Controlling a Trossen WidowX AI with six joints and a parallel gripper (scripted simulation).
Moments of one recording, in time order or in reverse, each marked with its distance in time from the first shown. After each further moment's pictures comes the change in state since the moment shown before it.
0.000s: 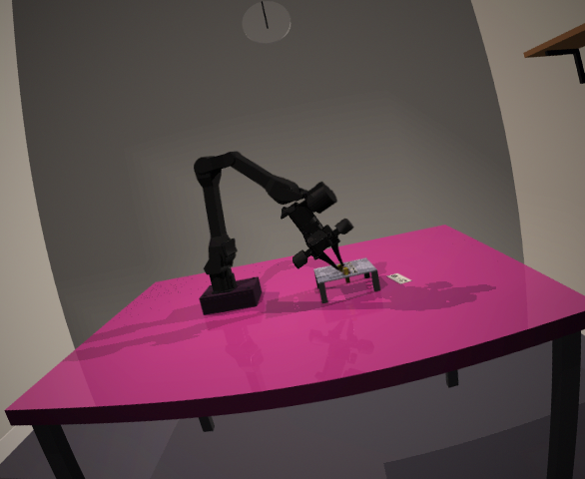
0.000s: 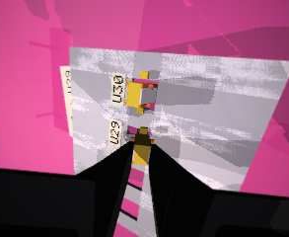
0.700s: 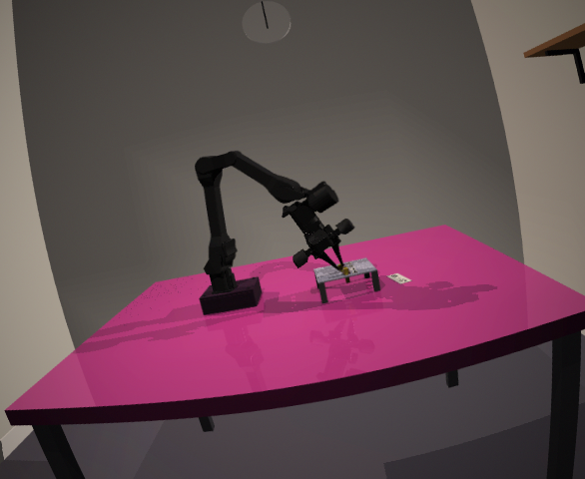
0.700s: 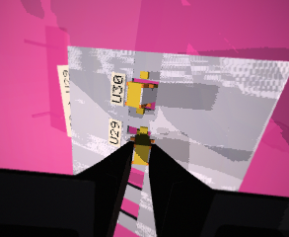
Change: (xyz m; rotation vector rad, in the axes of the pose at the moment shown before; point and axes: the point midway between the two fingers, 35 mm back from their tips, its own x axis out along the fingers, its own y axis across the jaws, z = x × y) arm 0.000 0.001 0.000 0.000 0.004 -0.019
